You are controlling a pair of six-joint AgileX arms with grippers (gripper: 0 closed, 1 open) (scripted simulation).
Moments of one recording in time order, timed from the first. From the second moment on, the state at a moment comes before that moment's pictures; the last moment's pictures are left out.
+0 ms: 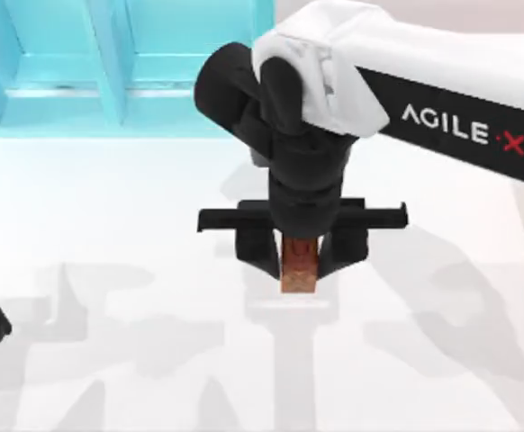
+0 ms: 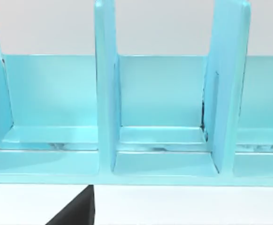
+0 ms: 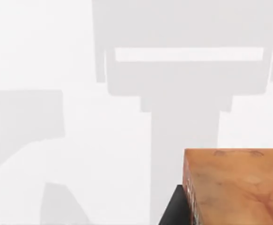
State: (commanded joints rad) left arm 0.00 0.00 0.00 0.00 0.00 0.00; right arm 0.79 2.13 1.85 -1.29 0.00 0.82
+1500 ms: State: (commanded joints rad) left arm 0.00 0.00 0.00 0.00 0.00 0.00; right arm -0.40 1.87 1.66 -1.37 0.00 -0.38
